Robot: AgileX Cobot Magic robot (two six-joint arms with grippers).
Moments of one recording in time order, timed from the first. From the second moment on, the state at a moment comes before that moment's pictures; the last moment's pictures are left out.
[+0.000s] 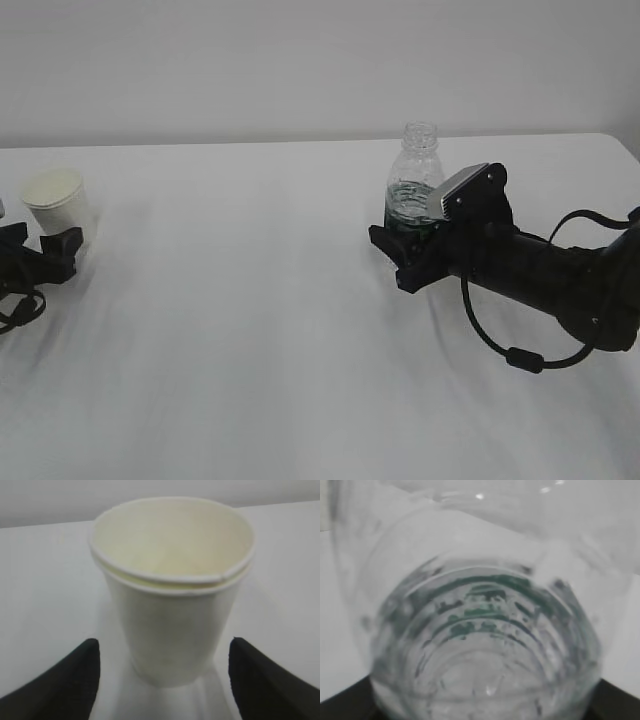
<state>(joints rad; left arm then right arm) 0.13 2.21 -0.72 0.24 -1.15 -0.05 0.20 2.15 -0.86 -0.54 -1.02 0.06</state>
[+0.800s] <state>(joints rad) 0.13 2.25 -0.84 0.27 -1.15 -0.09 0.20 2.15 -0.86 -0.56 -1.02 0.06</state>
